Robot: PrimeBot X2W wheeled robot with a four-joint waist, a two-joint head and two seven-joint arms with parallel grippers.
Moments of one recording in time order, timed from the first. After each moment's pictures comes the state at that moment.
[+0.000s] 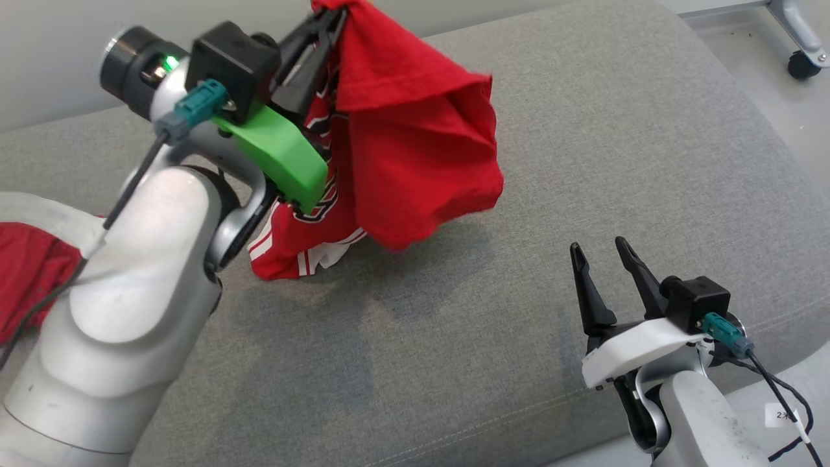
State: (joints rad) left arm -0.88 0.33 -0.60 0.20 -0.41 -0.11 0.07; right arm -0.24 -0.05 0.12 0.37 0.23 0.13 -0.26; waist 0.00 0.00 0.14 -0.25
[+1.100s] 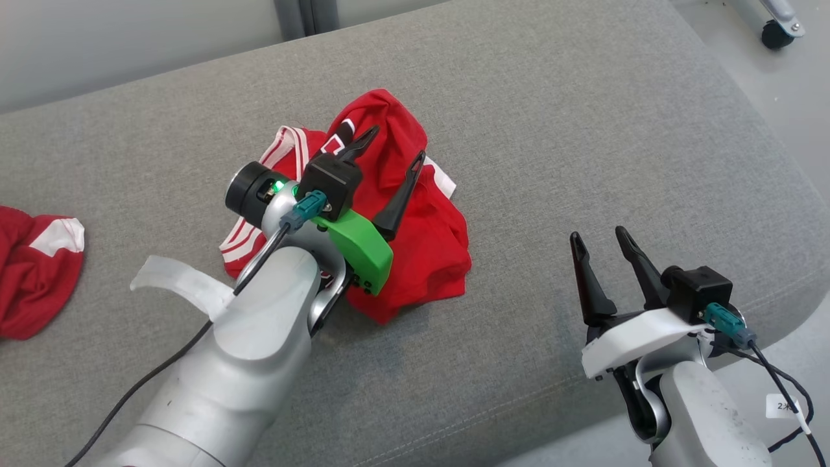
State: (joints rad) left arm -0.82 0.08 -0.71 0.76 -0.38 -0.12 -0.26; right arm -0.27 -0.05 0.12 0.37 0.24 0.13 -0.26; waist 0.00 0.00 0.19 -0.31
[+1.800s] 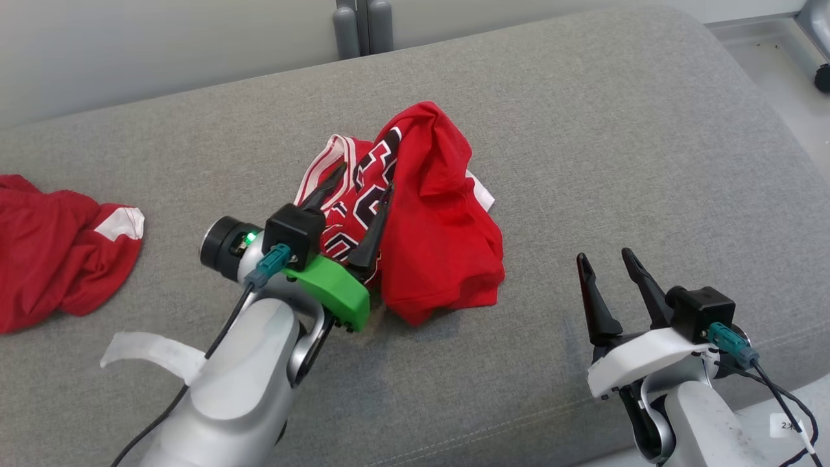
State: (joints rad) left arm -0.61 0.10 -0.57 0.56 -0.34 -0.09 -0.26; right arm -0.22 -0.05 0.10 0.37 0.23 0.13 -0.26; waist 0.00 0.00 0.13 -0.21
